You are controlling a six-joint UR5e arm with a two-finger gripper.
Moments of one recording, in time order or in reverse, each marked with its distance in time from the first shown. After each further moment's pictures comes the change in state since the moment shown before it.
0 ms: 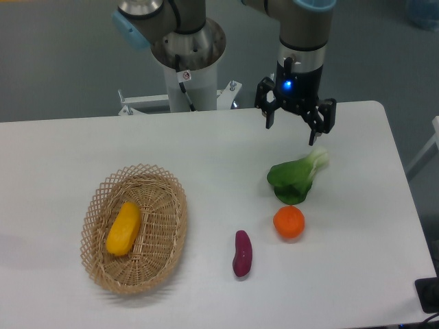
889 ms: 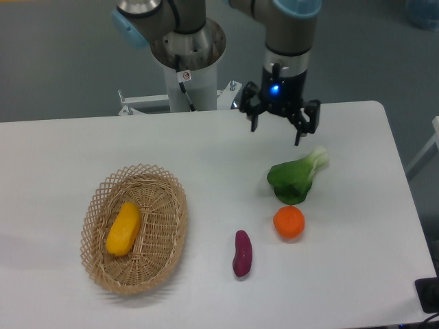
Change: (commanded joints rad) arm -0.121 0.003 -0.061 0.041 -0.014 -0.337
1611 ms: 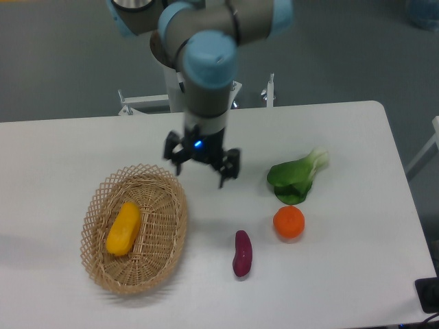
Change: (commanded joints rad) arm -0.357 -0.215 0.006 0.213 0.006 -0.451
